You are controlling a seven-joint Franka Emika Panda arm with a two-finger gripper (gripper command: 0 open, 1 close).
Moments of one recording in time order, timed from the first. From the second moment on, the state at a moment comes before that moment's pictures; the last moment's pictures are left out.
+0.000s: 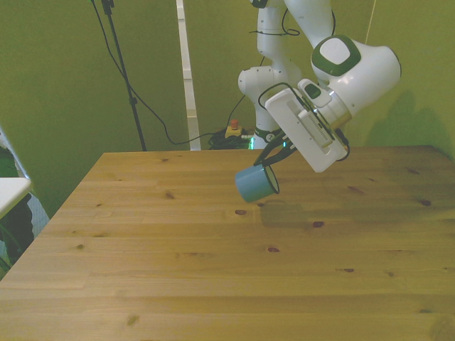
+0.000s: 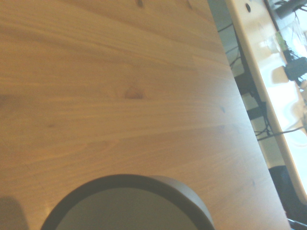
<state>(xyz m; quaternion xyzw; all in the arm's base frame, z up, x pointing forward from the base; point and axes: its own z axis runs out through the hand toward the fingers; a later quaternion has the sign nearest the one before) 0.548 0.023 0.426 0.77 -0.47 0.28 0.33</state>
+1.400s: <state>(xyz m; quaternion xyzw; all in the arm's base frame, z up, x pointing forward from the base) 0.562 -0.031 0.410 0.85 -0.50 0.12 -0.11</state>
